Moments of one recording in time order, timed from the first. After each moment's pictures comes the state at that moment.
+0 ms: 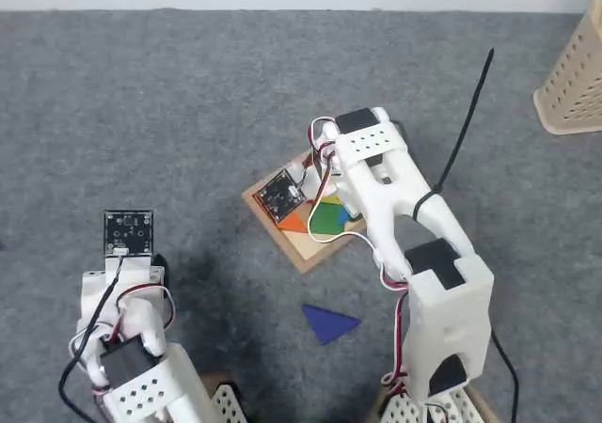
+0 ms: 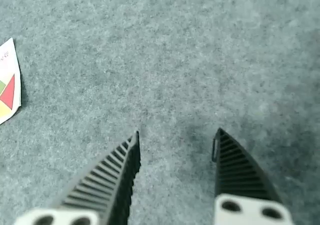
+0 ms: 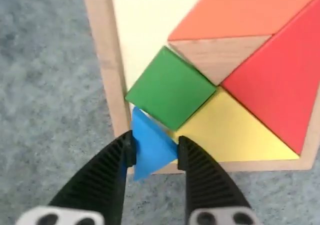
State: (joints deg) left arm -35.8 -103.5 96.8 65.7 -21.1; right arm -24.7 24.1 -6.0 78.0 101.4
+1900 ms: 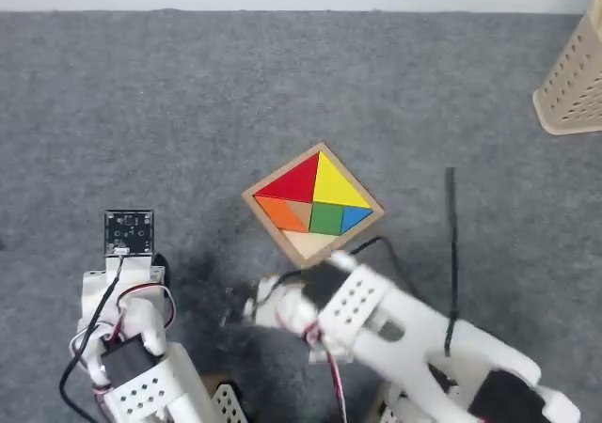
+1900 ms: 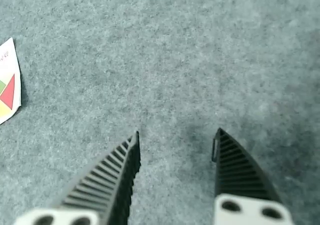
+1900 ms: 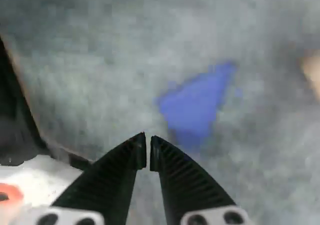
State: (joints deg) left arm -35.8 -103.5 96.8 65.7 -21.1; right arm -59.0 -24.9 51.4 75.3 34.0
